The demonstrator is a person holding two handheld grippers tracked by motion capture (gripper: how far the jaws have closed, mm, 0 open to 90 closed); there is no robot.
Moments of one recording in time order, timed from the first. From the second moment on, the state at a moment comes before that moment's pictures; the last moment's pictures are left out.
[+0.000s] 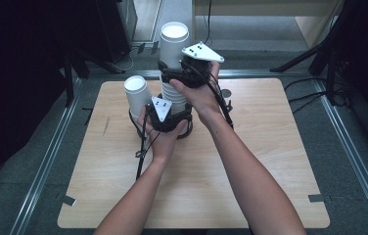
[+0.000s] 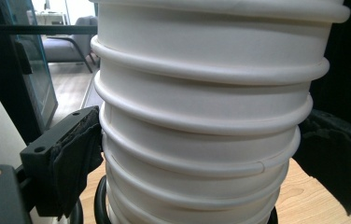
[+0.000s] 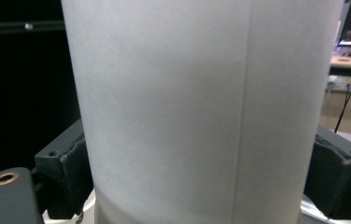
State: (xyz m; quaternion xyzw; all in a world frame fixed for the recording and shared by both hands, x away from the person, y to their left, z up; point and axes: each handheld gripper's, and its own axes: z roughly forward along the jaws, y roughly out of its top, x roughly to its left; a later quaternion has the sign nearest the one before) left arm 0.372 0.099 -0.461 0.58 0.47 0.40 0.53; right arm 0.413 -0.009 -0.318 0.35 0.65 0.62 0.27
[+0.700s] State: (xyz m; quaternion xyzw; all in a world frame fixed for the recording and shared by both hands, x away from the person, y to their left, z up) left arm 0.372 0.100 -0.461 0.58 0.47 0.40 0.53; right arm 0.409 -0.010 -0.310 0.34 0.67 0.61 0.28
